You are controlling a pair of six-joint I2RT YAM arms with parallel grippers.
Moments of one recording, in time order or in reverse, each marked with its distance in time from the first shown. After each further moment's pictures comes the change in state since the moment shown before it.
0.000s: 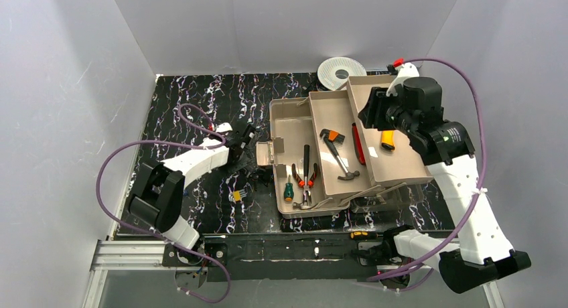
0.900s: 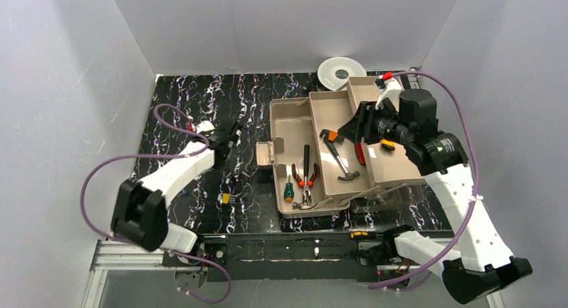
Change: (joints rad) left arm 0.054 -0.085 0.020 -0.162 -0.078 -0.116; right arm 0.007 -0.093 -0.151 0.090 -0.347 0.085
